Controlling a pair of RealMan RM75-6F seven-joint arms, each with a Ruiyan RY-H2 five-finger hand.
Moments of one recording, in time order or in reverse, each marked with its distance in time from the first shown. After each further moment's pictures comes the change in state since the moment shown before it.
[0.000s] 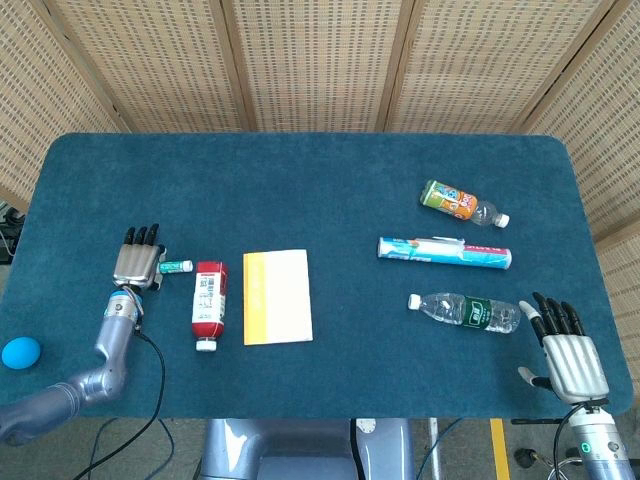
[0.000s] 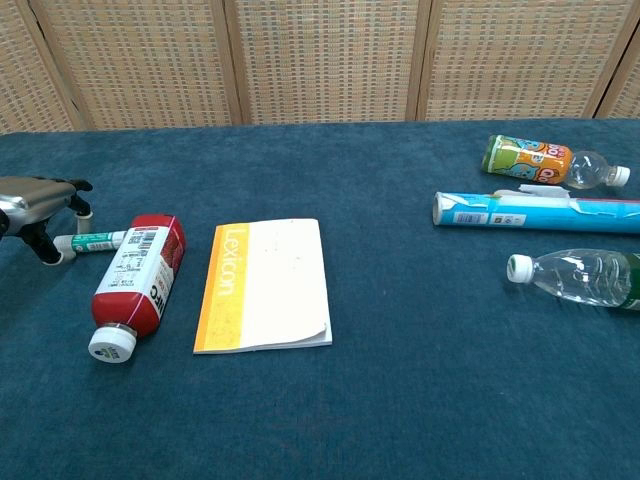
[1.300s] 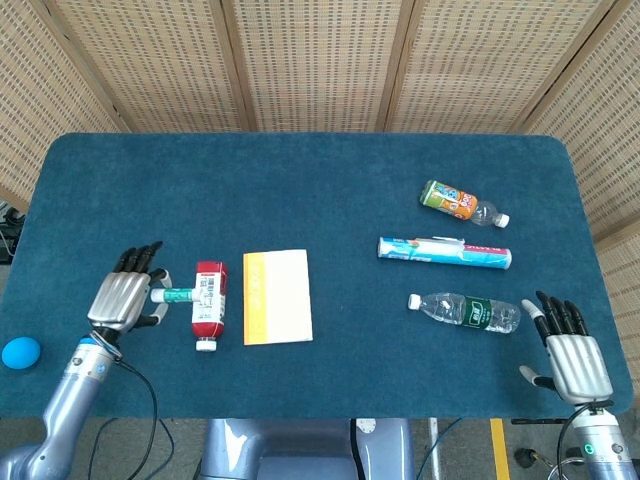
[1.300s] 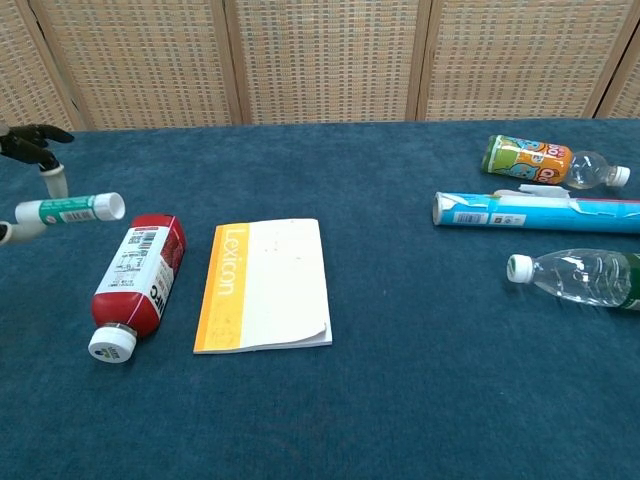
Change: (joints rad) left arm 0.205 0.423 0.045 -0.905 0.200 0.306 -0.060; right arm -0.005 0.009 0.003 -0.003 -0.009 0.017 0.023
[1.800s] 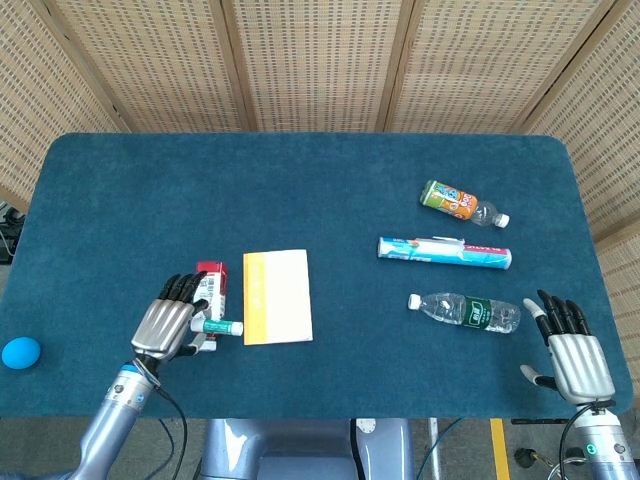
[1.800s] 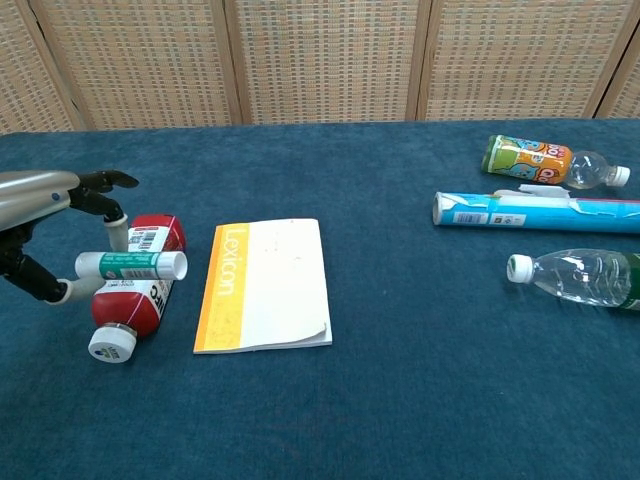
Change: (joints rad) left arm -0.008 -0.146 0.064 -0.098 0.002 0.079 0.196; right arm -0.001 0.006 0.001 -0.002 -0.005 0.004 0.013
